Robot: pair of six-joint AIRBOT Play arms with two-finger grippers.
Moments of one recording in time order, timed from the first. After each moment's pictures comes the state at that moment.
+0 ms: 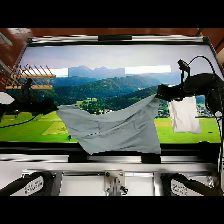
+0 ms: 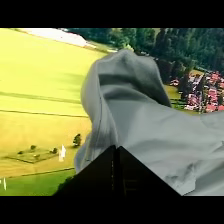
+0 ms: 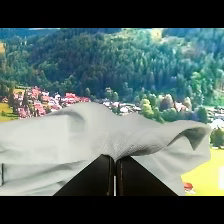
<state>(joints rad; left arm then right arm) 0.15 -1.16 0.94 1.02 -1.03 -1.42 -0.07 -1.32 1.20 2.10 -1.12 -1.74</state>
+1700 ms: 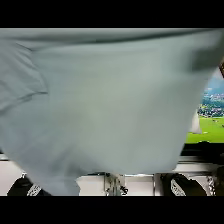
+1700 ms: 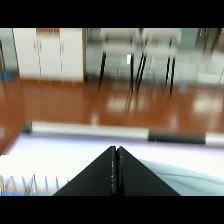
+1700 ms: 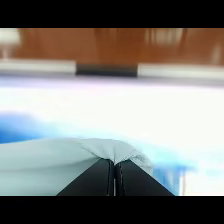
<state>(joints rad) 0.15 -0.72 1.72 1.40 -1.08 -1.52 -0.07 -0.97 1.79 1.86 -1.28 -1.67</state>
